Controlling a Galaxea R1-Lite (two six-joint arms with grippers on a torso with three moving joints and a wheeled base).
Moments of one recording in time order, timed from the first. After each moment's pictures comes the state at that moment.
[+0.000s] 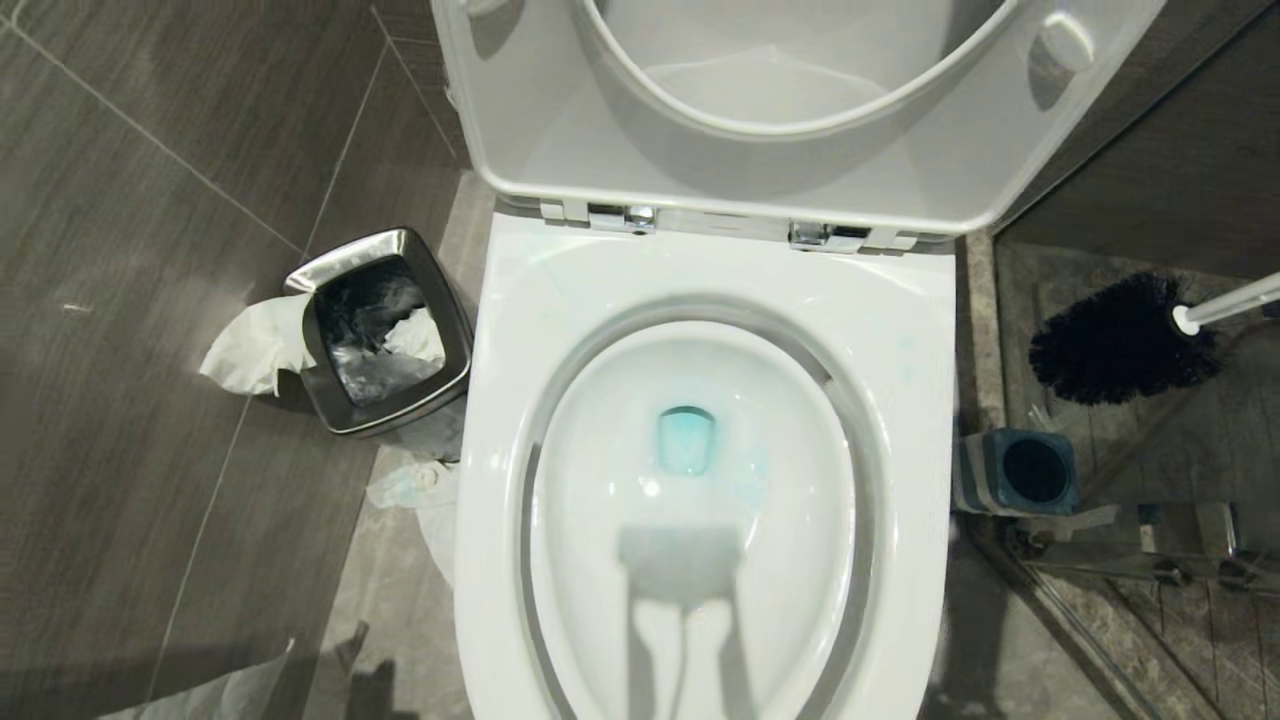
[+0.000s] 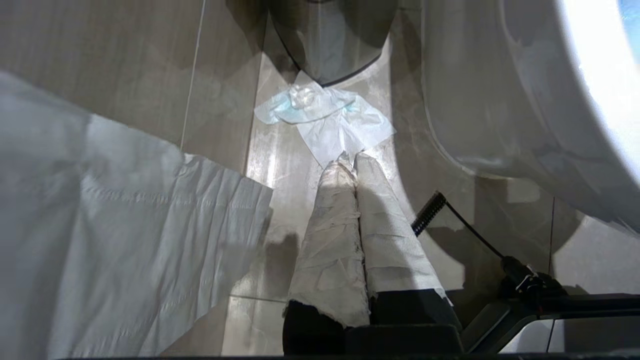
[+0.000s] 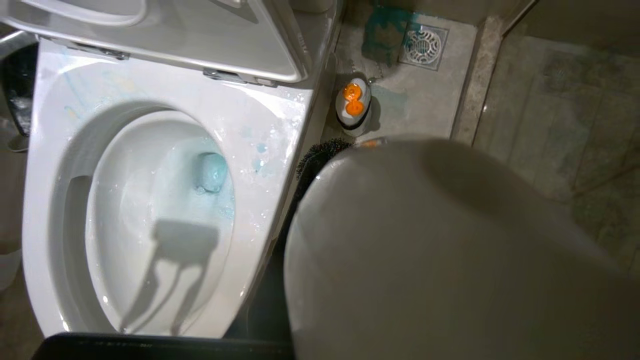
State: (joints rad) left arm -0.01 0.00 0.00 0.00 0.00 0.01; right arm -0.41 1.03 -1.69 0.80 0.56 -0.01
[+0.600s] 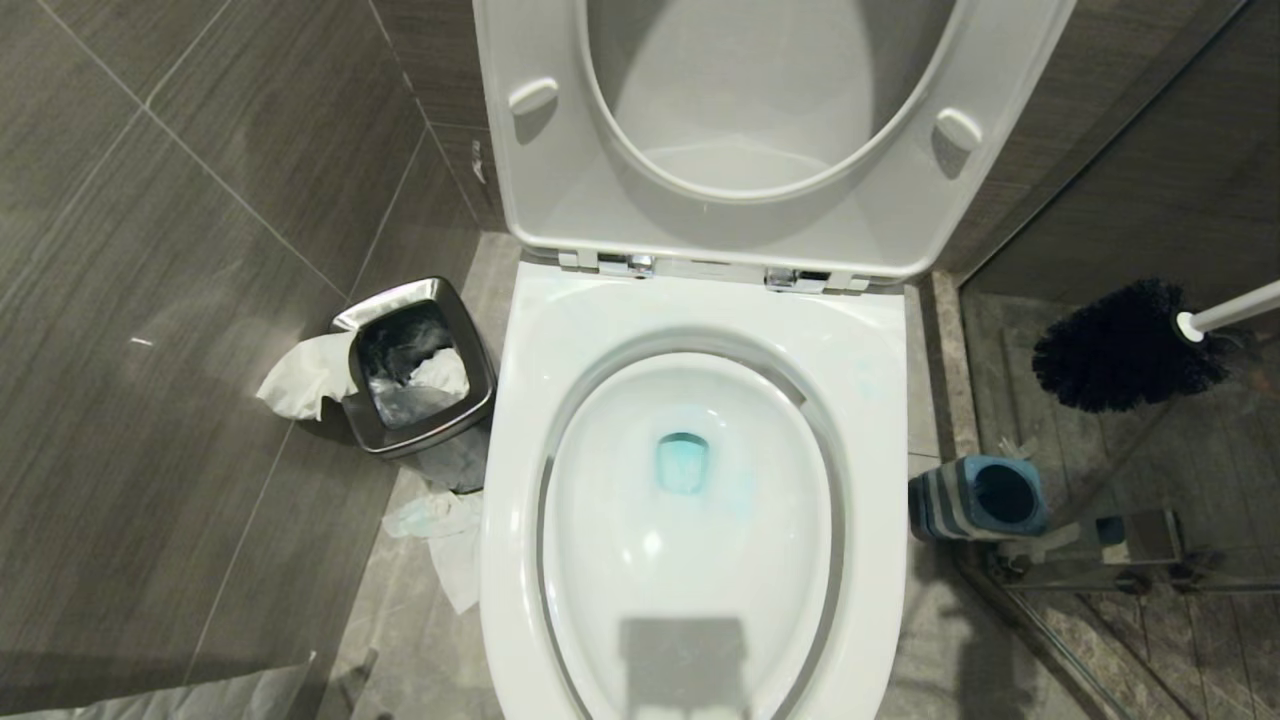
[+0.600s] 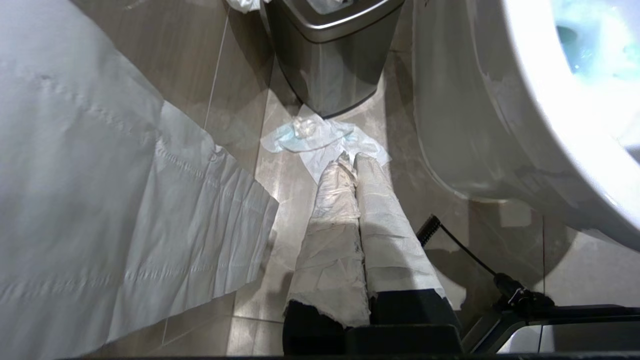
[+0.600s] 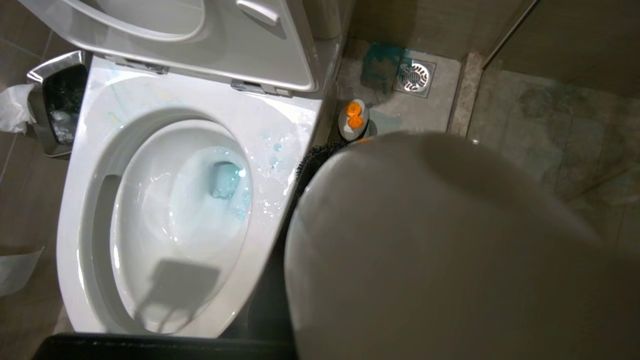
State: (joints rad) left arm -0.01 0.00 0.00 0.00 0.00 0.01; right arm -0.41 1.02 -1.69 0.80 0.56 -0.01
